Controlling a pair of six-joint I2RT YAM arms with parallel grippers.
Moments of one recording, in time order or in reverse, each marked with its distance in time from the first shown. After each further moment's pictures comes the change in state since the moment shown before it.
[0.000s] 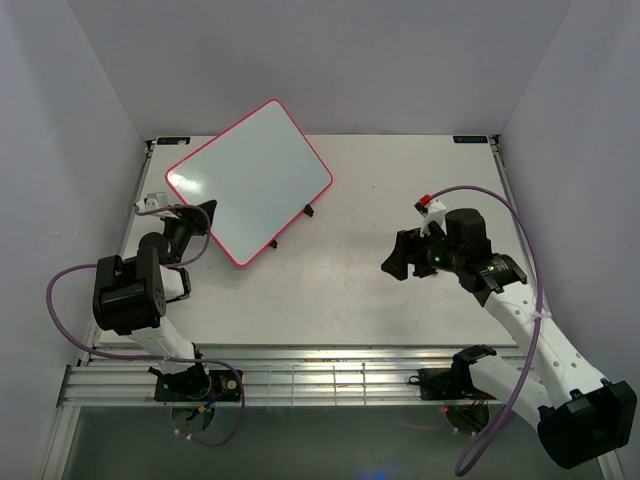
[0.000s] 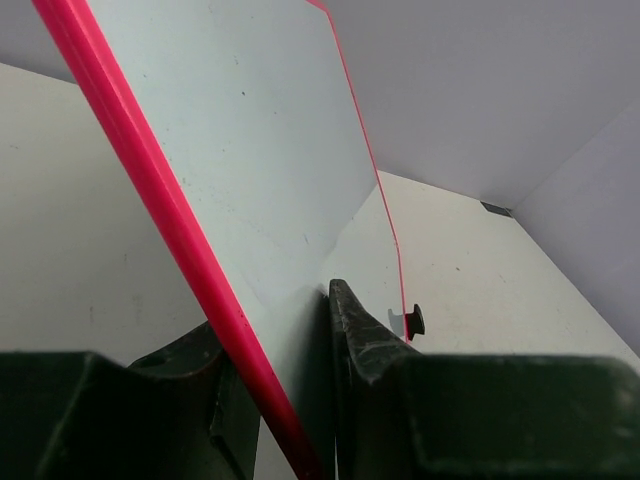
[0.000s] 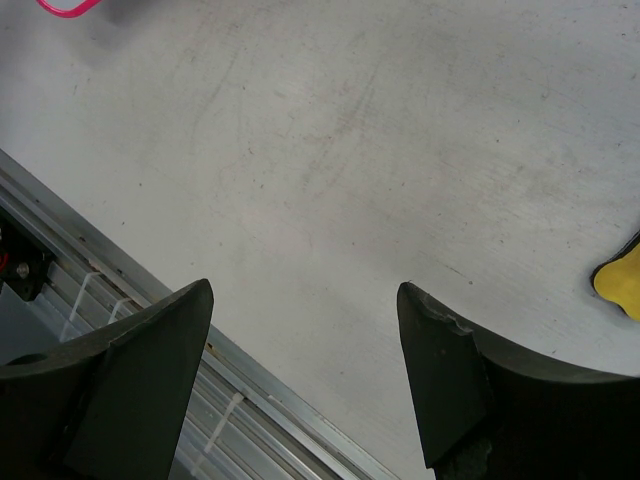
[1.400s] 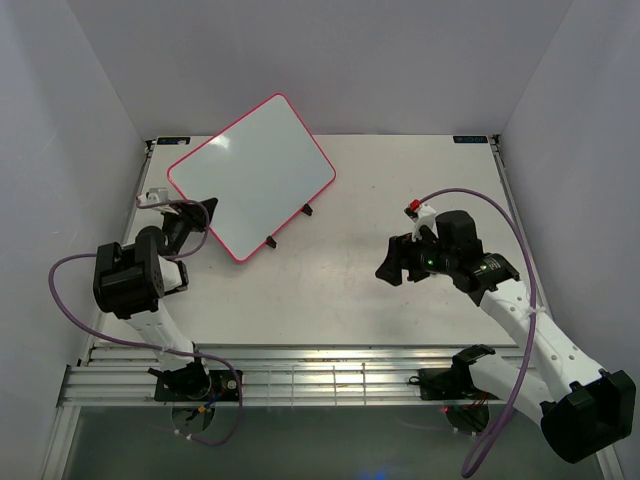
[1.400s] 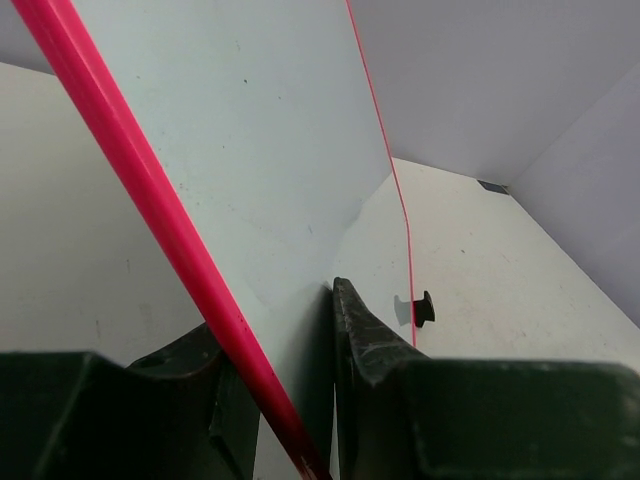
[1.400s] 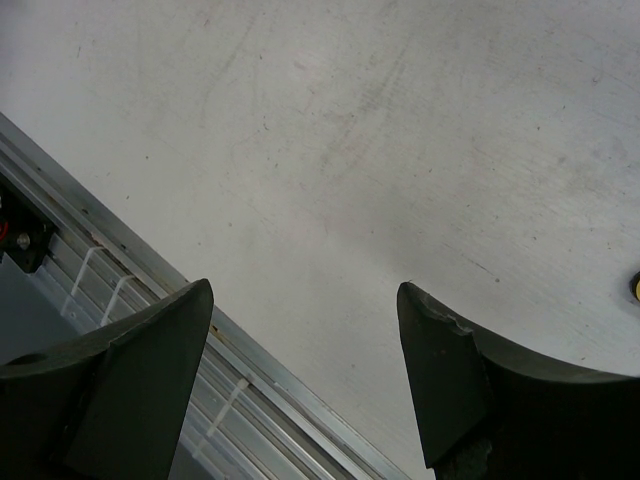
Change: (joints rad) left arm 0.028 0.132 0.106 0.015 0.107 0.022; right arm 0.053 0.029 -0.012 0.003 -0.006 -0.005
